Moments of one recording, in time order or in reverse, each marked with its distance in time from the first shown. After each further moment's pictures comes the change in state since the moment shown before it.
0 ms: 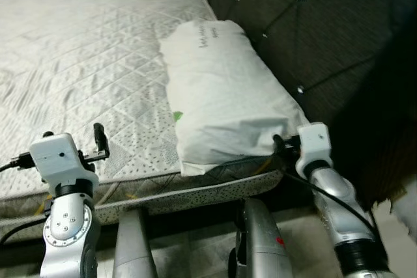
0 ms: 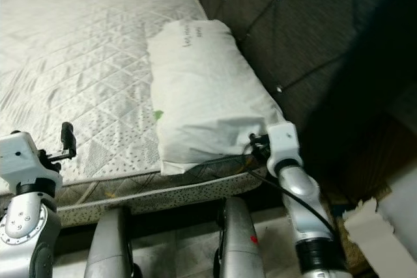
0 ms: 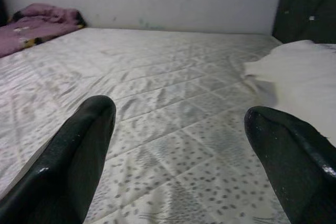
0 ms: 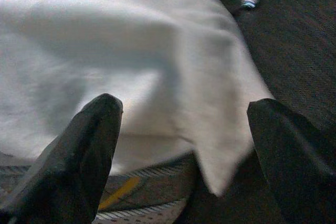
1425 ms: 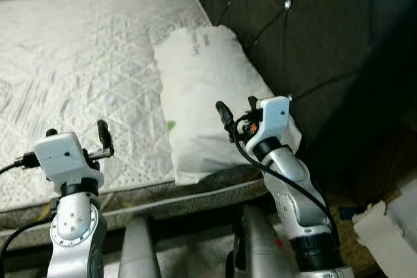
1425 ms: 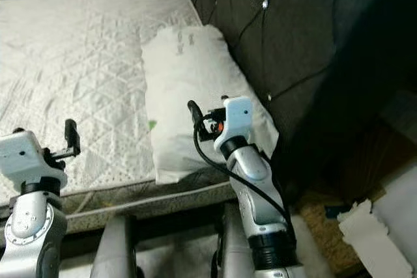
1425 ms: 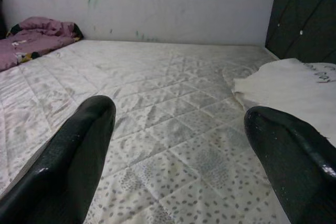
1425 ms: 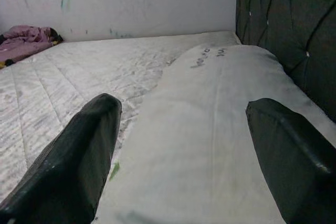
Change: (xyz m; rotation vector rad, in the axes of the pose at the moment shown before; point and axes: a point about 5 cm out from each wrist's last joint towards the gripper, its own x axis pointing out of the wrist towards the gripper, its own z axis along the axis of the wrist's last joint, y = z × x) left arm -0.001 -0.005 0.004 -0.008 -0.034 0.024; right arm 0.000 0.104 0.079 0.288 -0.288 0.325
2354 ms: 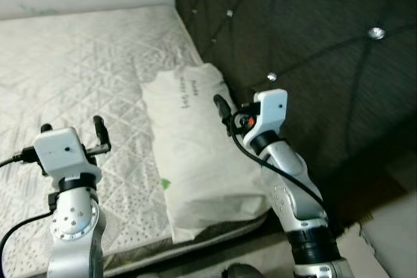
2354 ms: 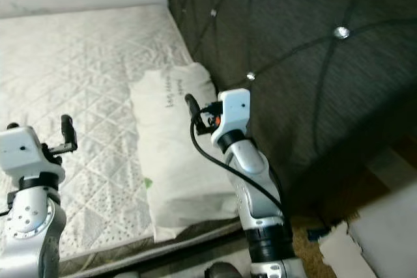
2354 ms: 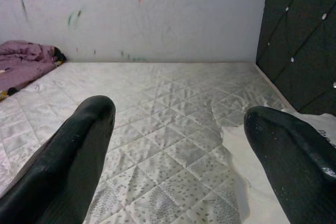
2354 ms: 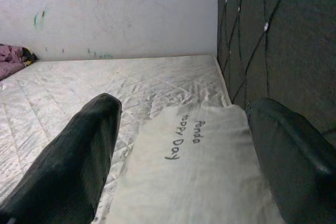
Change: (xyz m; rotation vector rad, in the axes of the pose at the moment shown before) left arm 0.005 -0.002 0.004 0.051 -0.029 0.011; right arm 0.006 -0.002 0.008 -0.027 -0.033 -0.005
